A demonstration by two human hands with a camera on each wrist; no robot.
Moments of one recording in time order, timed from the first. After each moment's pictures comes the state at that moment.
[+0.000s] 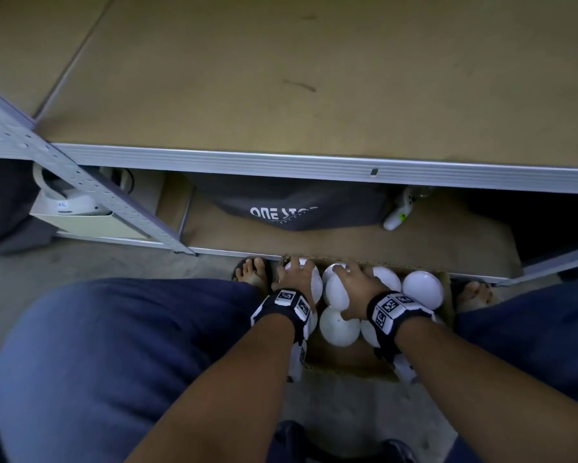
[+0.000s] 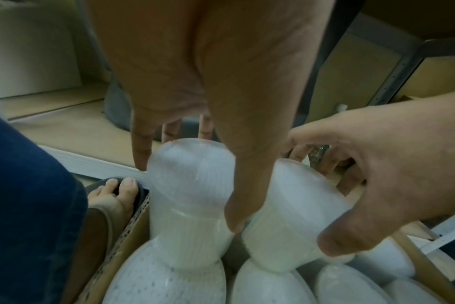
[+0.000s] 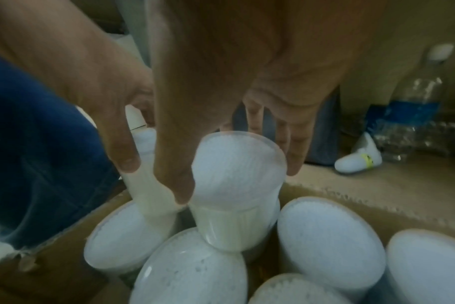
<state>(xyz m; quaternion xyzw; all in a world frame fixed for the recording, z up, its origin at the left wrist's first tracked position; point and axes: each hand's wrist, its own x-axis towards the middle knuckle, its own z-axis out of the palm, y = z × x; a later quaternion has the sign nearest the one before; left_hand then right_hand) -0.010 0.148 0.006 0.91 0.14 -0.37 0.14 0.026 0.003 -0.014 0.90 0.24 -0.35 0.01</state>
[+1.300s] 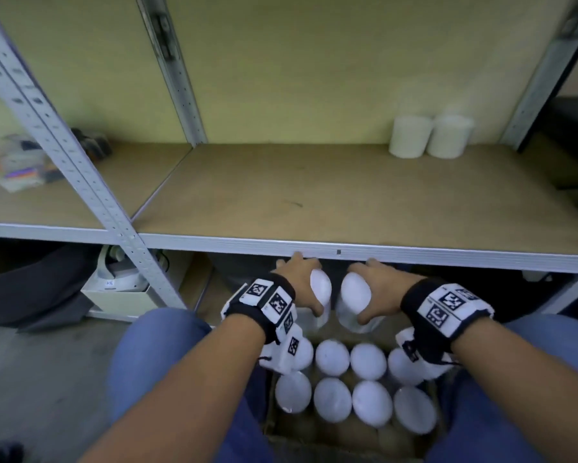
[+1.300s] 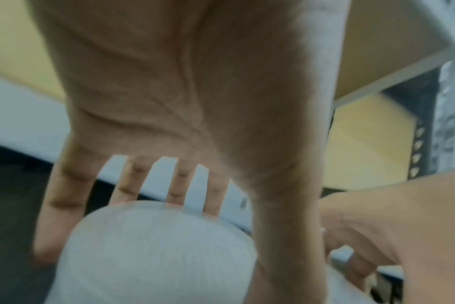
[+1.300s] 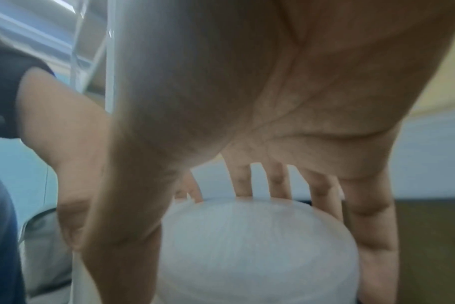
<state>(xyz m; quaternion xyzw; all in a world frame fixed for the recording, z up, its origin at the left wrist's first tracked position) -0.002 0.143 0.234 0.97 0.03 -0.22 0.12 0.044 -0.037 0.224 0.93 0.27 -0.25 -0.04</state>
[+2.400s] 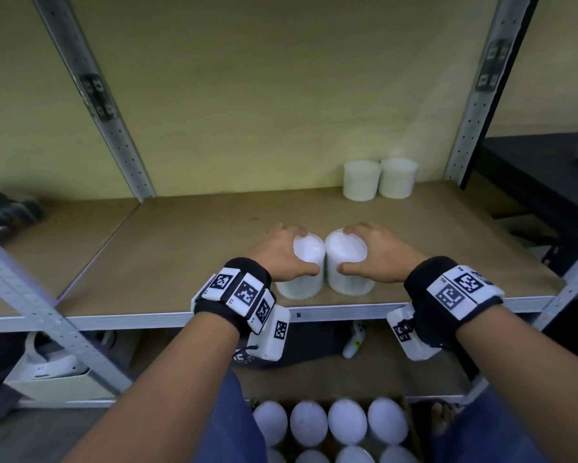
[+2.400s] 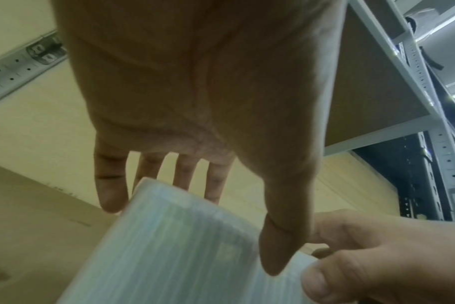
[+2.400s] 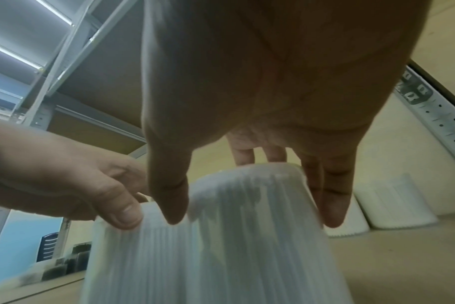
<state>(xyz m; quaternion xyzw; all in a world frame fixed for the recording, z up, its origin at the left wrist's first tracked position) 0.105 0.116 0.320 0.97 0.01 -0.07 0.21 0.143 -0.079 0.304 0.96 0.18 -0.07 -0.21</state>
